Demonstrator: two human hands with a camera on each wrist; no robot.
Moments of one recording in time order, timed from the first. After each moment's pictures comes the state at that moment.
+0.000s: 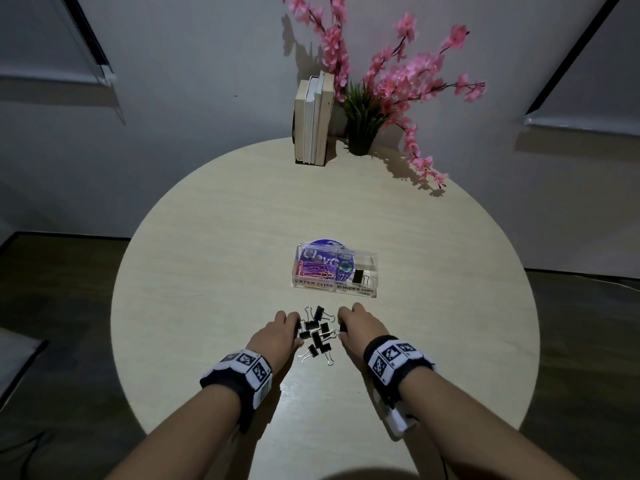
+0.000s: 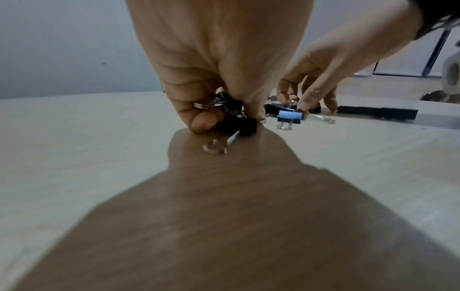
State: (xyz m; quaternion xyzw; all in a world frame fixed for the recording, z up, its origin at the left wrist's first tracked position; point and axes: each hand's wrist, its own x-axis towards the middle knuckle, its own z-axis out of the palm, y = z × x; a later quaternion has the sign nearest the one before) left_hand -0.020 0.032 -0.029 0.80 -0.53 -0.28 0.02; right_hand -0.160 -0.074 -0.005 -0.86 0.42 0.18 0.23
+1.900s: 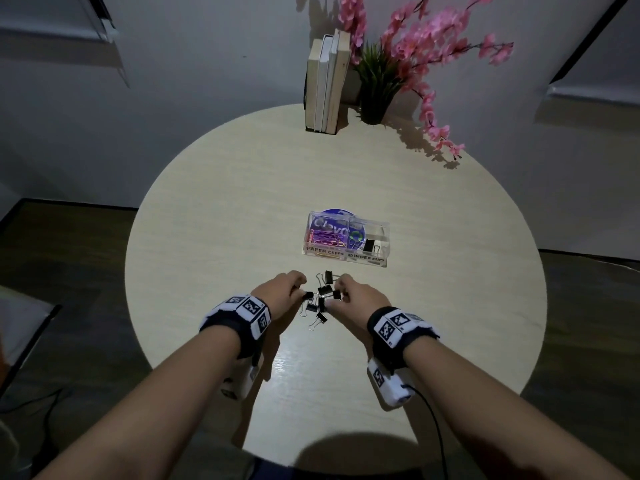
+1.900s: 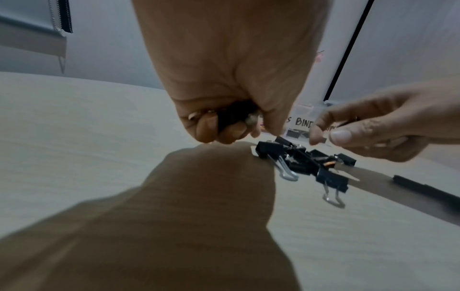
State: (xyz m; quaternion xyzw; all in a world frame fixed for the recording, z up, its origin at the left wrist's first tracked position) left_hand 0.010 0.031 -0.016 0.78 -0.50 -0.36 0.09; right_hand -0.153 -0.053 0.004 -0.84 0.43 0.13 0.30
